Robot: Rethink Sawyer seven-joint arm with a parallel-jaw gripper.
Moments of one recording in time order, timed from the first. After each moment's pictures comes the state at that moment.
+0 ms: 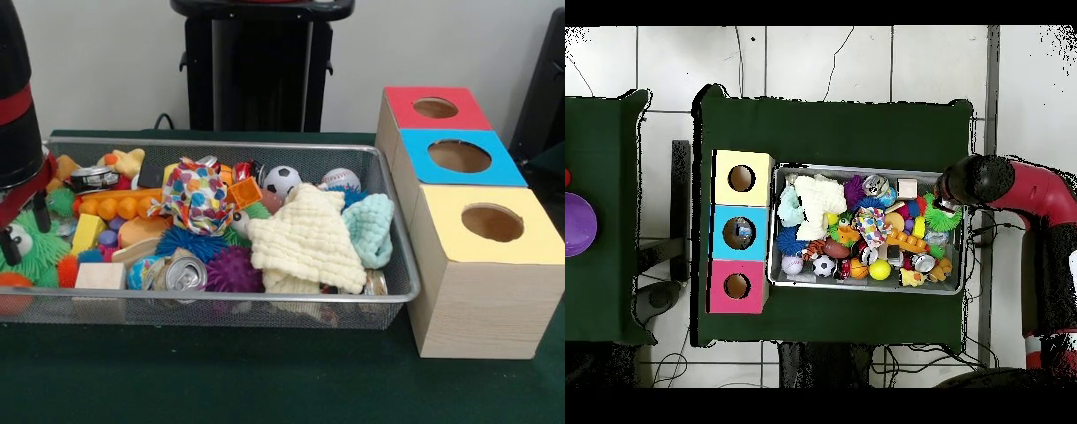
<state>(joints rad) -0.83 -0.38 0.48 1.12 -0.63 1.06 0.26</state>
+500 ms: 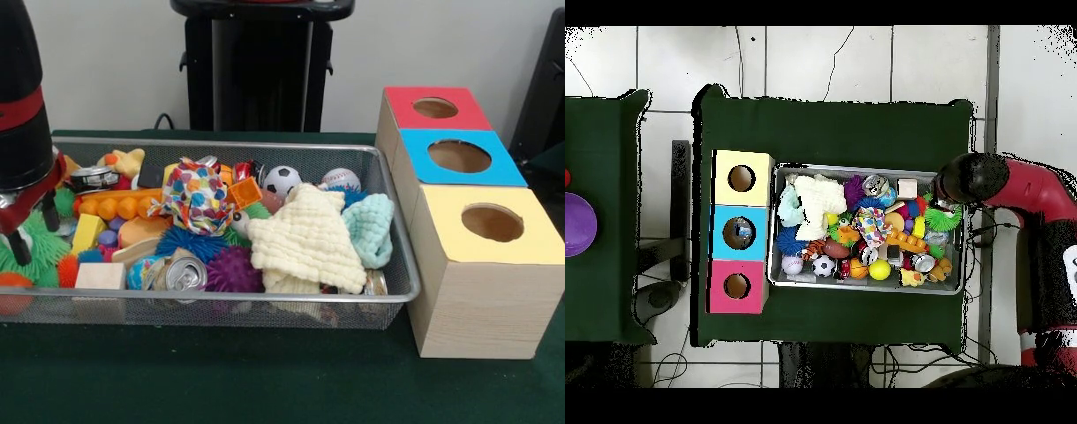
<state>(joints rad) -0.80 -0.38 0.47 1.11 -0.63 1.08 0.26</state>
